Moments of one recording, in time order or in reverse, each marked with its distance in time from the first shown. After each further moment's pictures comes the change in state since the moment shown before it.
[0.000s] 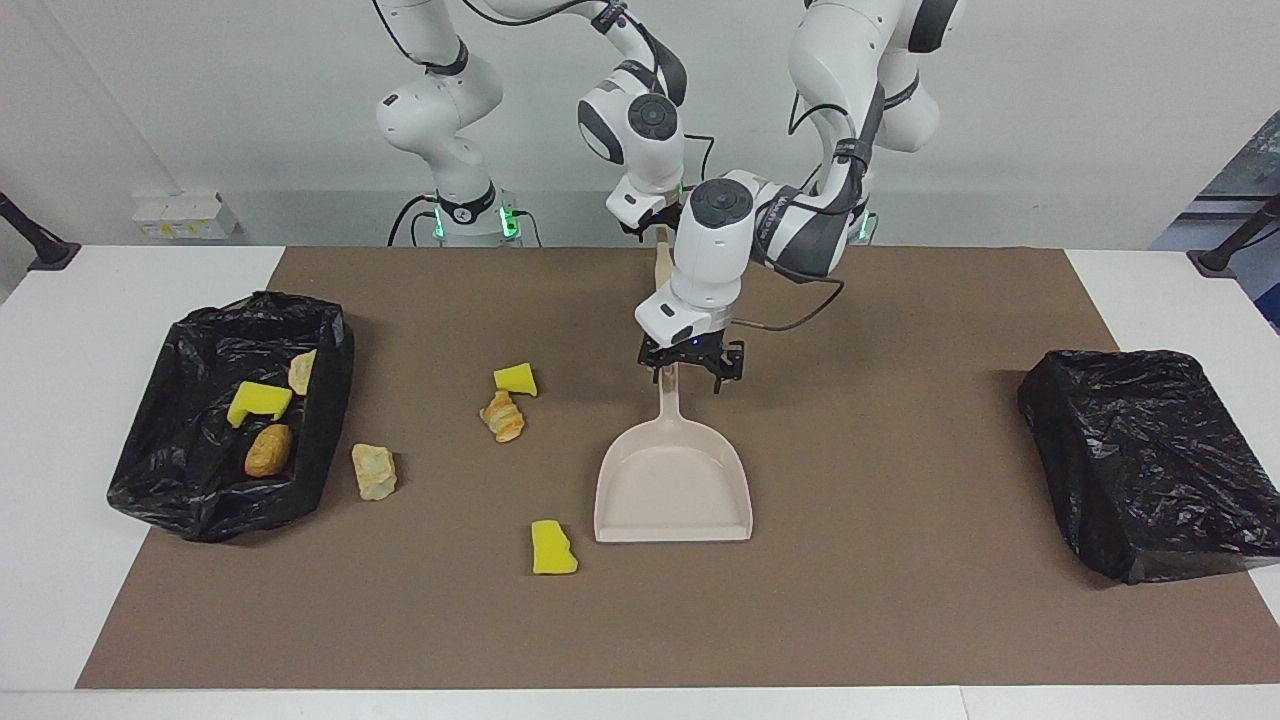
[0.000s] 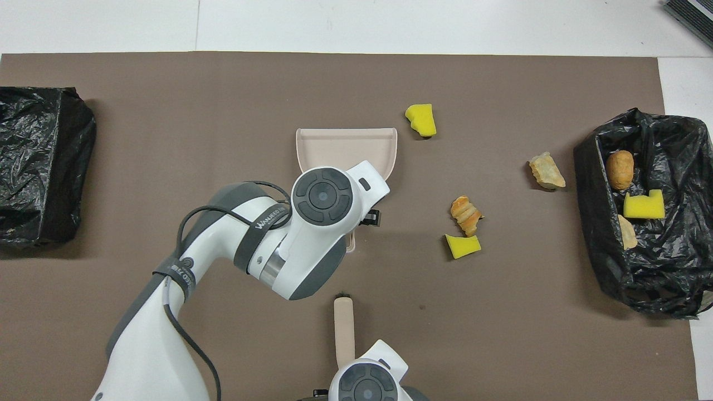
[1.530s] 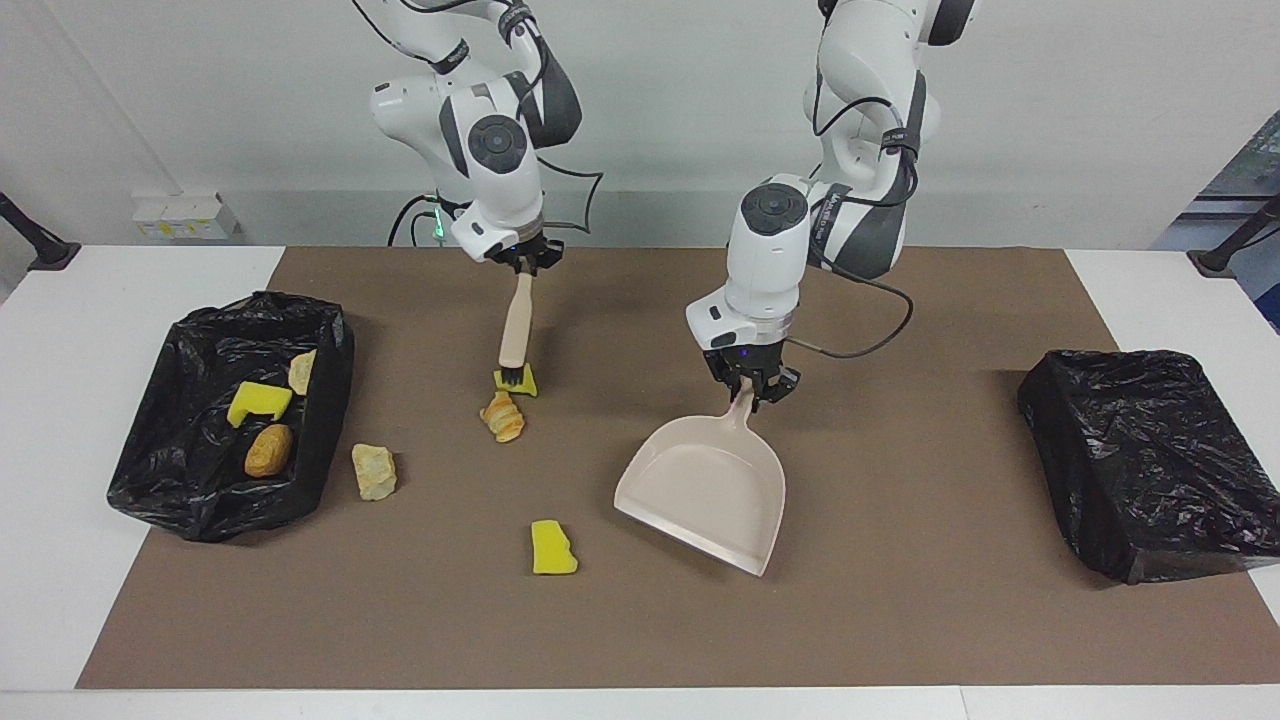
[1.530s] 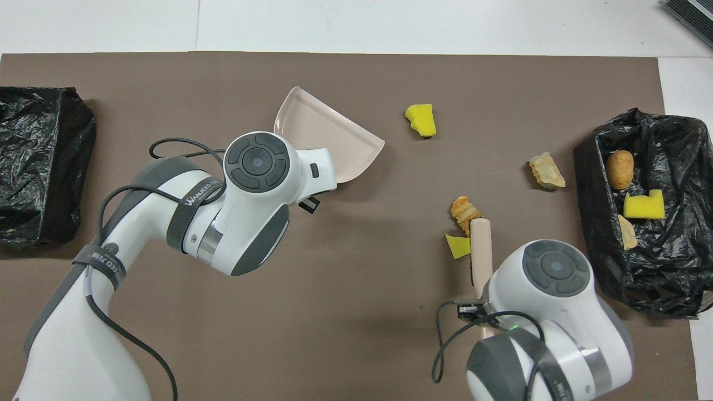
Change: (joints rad) left arm 0.128 -0.078 0.041 -0.011 0.105 -0.091 0.601; right arm -0.615 -0.134 -0.024 0.035 -0.372 -0.317 -0.357
